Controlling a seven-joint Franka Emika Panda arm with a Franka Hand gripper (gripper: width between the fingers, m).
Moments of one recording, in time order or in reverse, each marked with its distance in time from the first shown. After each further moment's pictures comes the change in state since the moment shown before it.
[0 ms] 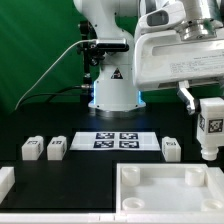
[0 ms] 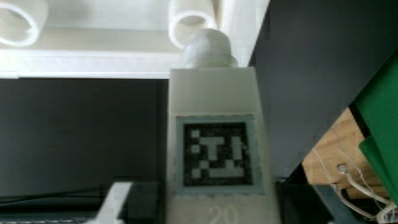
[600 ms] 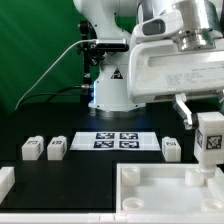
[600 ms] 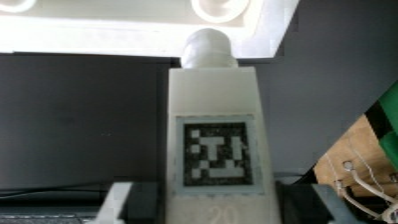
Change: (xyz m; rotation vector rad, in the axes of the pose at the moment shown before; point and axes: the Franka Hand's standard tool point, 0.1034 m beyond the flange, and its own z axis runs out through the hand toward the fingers) arm 0.008 0.006 0.032 -0.009 0.015 -0.008
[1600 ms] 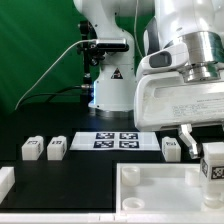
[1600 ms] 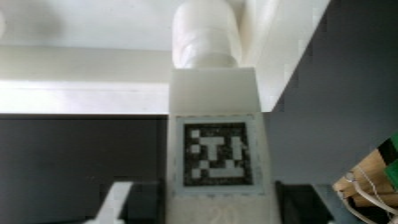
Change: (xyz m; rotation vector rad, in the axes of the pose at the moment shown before) arm -0.023 -0.003 0.027 -0.001 -0.024 0.002
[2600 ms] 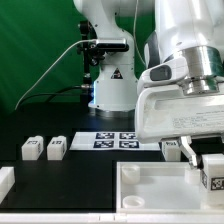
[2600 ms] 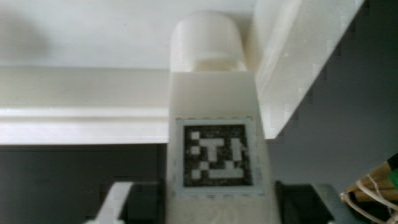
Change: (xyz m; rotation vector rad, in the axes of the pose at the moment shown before) arm -0.015 0.000 0.013 -0.013 0.019 0.019
